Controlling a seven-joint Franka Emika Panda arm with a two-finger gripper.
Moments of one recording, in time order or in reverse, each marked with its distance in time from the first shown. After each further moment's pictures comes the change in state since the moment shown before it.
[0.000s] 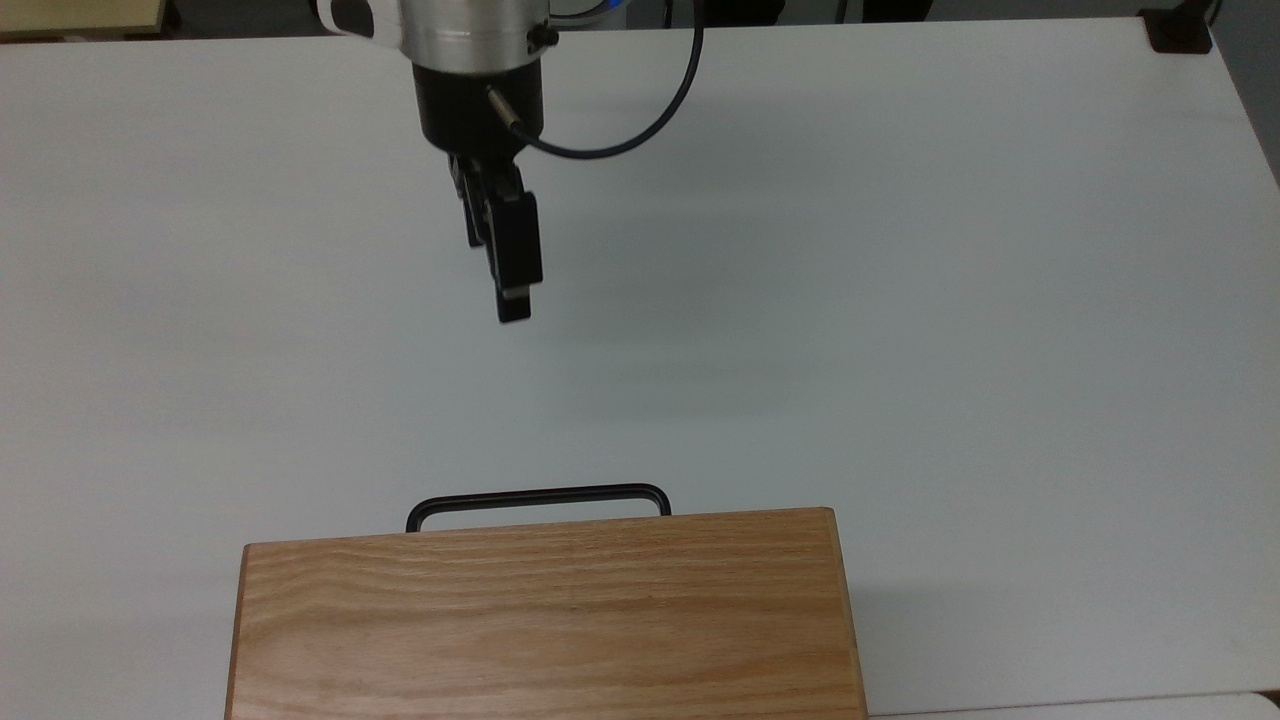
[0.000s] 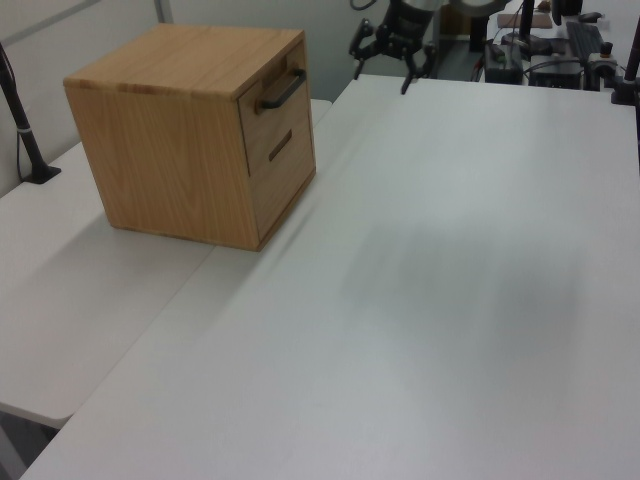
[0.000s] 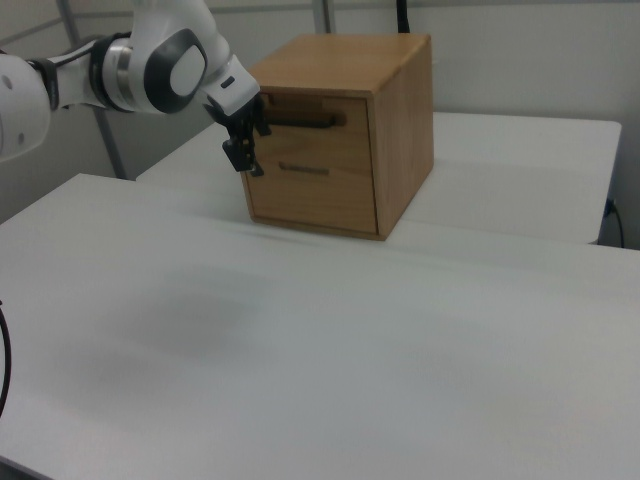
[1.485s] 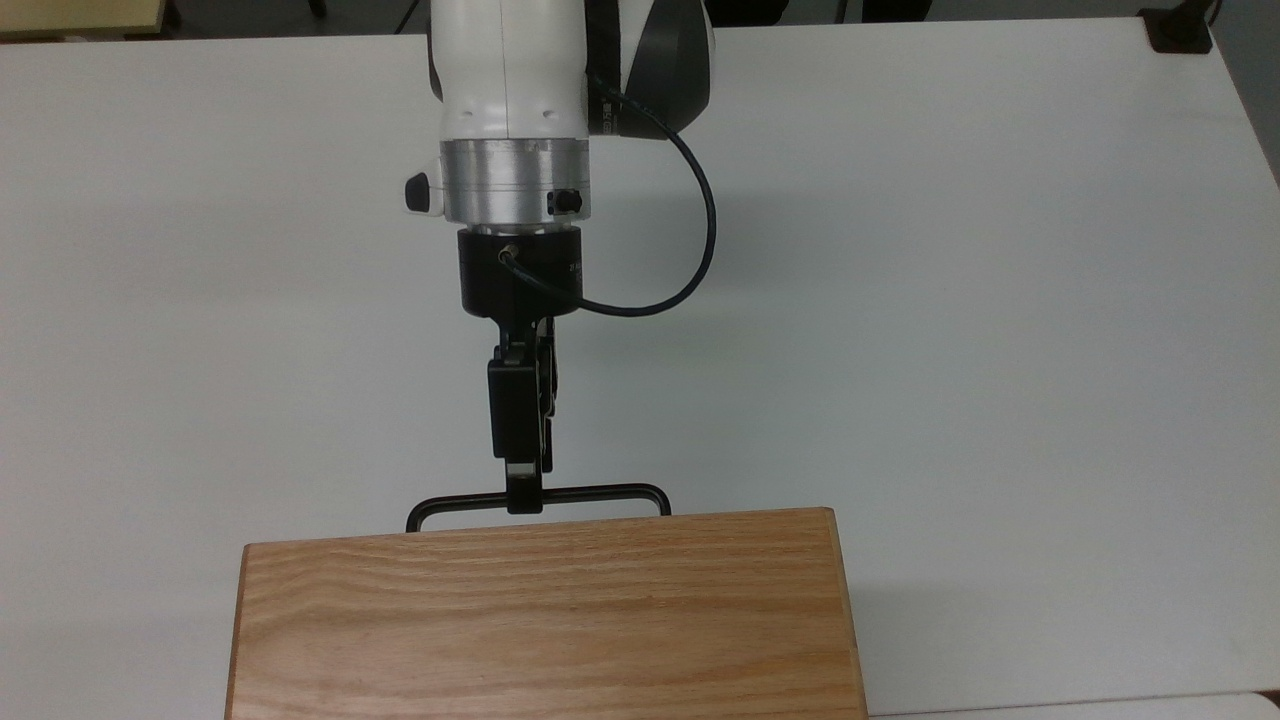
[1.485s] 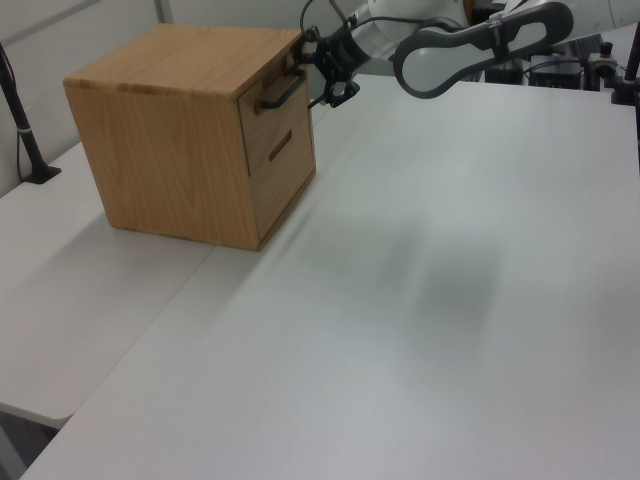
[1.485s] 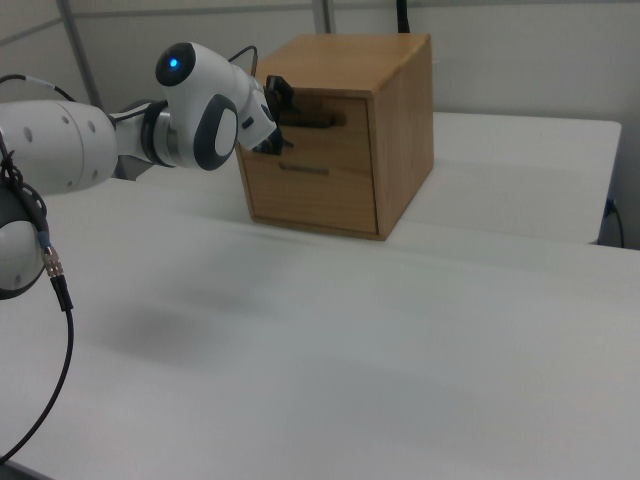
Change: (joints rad) arm 0.018 0.278 0.011 0.110 0.013 0.635 0.343
